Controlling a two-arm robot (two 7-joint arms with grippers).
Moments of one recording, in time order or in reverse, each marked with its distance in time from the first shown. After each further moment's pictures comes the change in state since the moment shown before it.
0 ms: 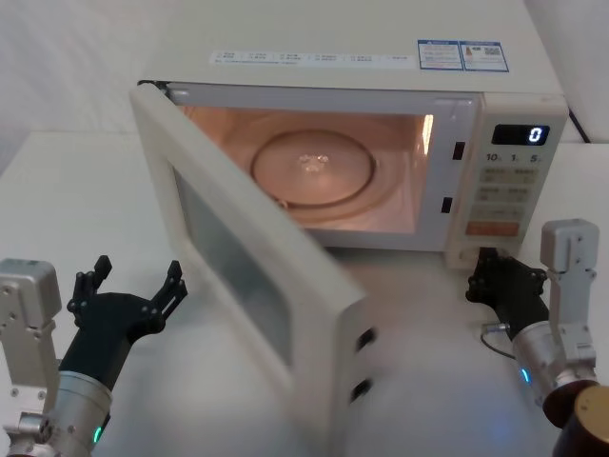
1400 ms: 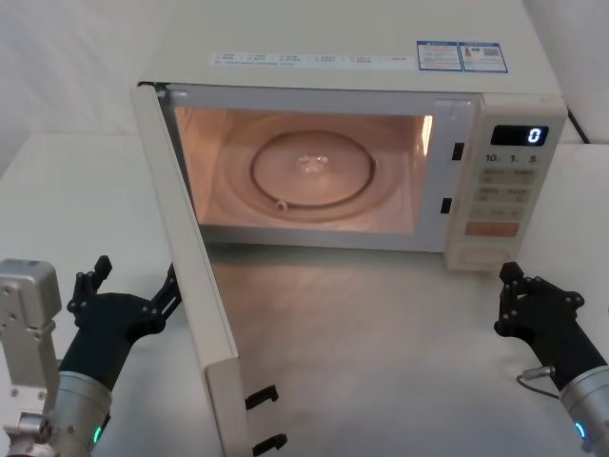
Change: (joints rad) left arm 0.000 0.000 0.000 0.000 0.000 0.000 0.000; right arm -0.237 0.124 0.006 -0.284 0.128 -0.077 0.141
